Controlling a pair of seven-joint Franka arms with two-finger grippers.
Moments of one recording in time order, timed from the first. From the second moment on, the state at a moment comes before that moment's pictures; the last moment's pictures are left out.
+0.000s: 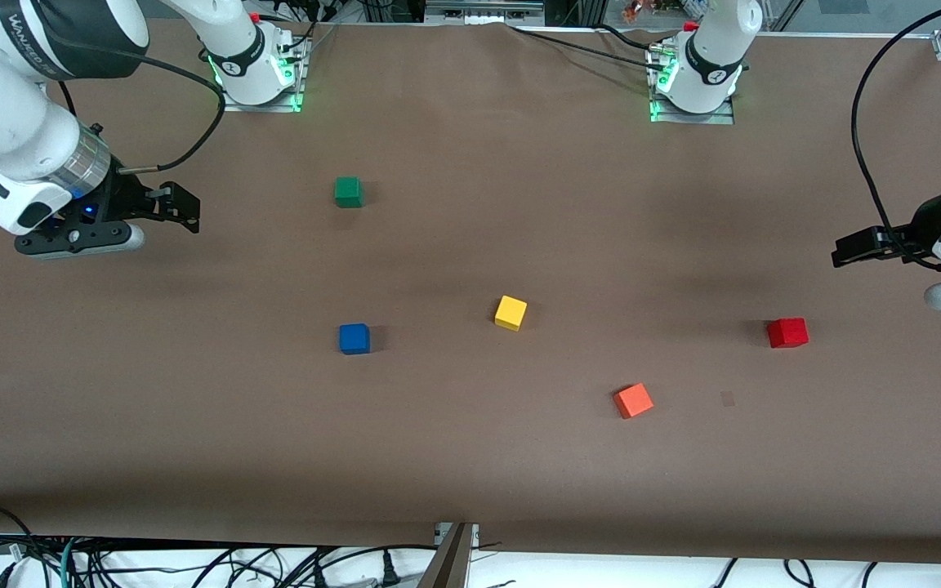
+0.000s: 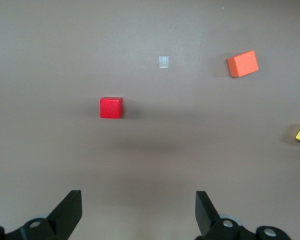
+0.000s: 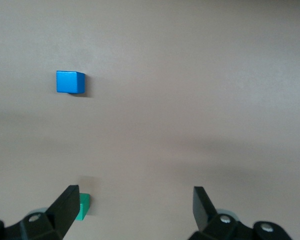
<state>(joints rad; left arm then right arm) 0.13 0.26 -0.12 -1.37 0.02 1.49 -0.09 0.23 0.03 -0.06 -1.76 0.00 1.79 0.03</state>
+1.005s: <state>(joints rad) 0.21 0.50 -0.09 -1.33 0.02 1.68 0.05 0.23 0.03 -0.06 -1.71 0.00 1.78 0.03</state>
